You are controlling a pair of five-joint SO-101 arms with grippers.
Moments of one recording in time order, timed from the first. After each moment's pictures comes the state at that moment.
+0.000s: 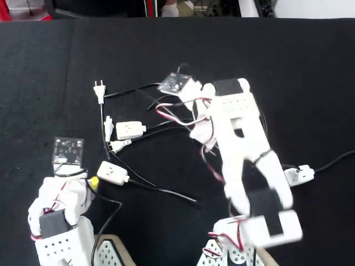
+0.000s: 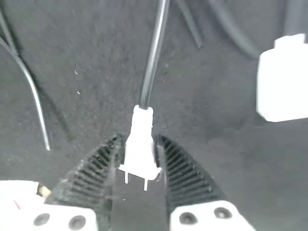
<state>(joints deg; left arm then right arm) -22.3 -103.6 91.6 74.2 -22.6 -12.9 -5.6 12.4 87.6 42.5</state>
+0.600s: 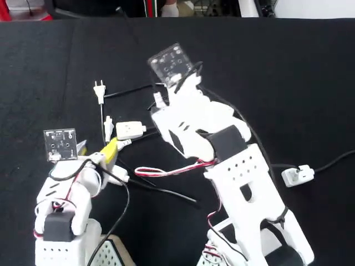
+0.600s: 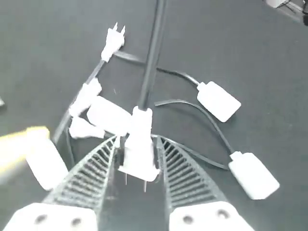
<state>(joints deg) -3.7 -103.7 83.7 58.8 5.1 -29.2 -34.0 24.4 61.6 2.6</state>
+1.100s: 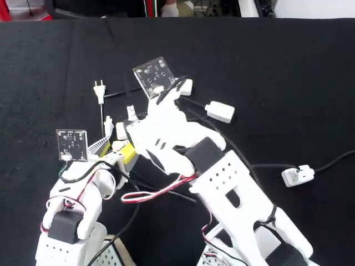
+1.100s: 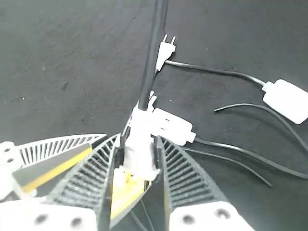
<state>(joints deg) 9.6 -103.6 83.7 52.2 14.4 -39.4 -34.4 31.9 53.4 -11.6</state>
